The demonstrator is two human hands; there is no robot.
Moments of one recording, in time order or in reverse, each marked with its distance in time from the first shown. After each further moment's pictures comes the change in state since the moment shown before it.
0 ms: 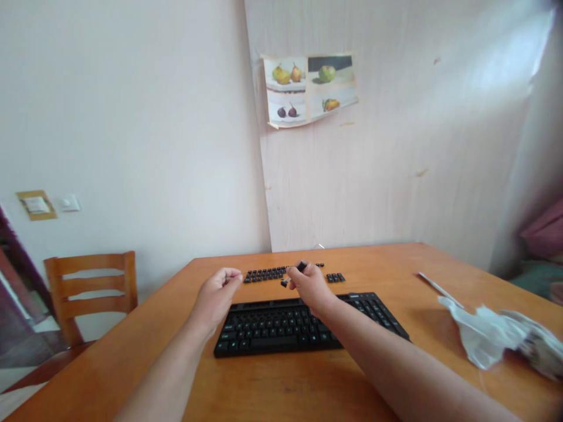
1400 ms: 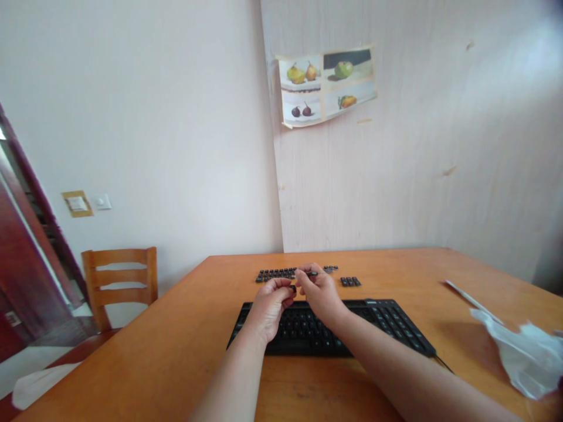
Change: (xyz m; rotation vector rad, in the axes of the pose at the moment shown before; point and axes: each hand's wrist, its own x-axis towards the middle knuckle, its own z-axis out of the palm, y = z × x) left_hand -0.018 -0.010 0.094 -0.753 -0.149 -0.347; right_hand -0.002 0.025 0.007 0.066 -0.081 -0.138
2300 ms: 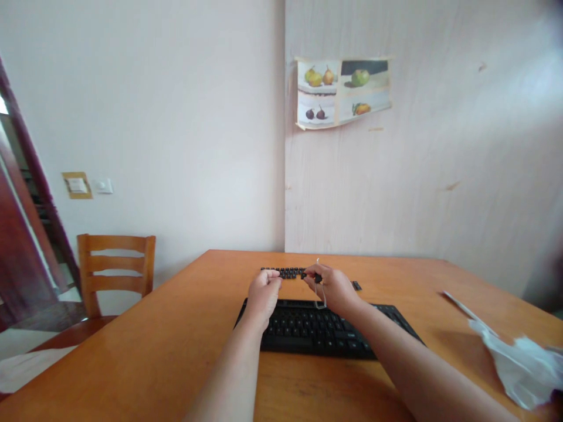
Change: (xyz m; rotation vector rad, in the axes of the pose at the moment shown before) left_hand 0.018 0.006 -0.023 0.374 0.231 0.223; right_hand 0.015 -0.020 -0.041 -0.926 -0.207 -0.215
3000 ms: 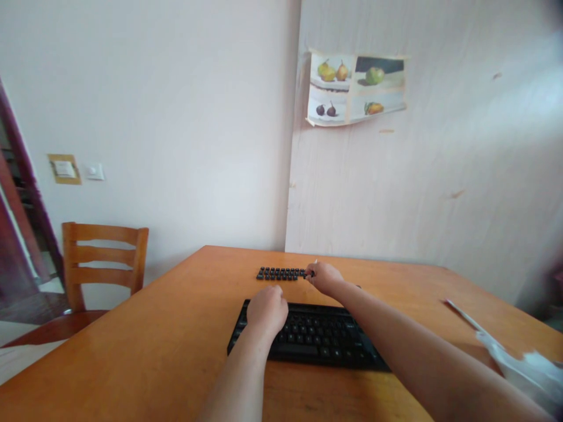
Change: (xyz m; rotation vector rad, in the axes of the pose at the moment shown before) left_hand -0.006 -0.017 -0.008 0.626 -0.041 0.231; right_hand 0.063 0.047 0.043 -0.348 -0.258 0.186
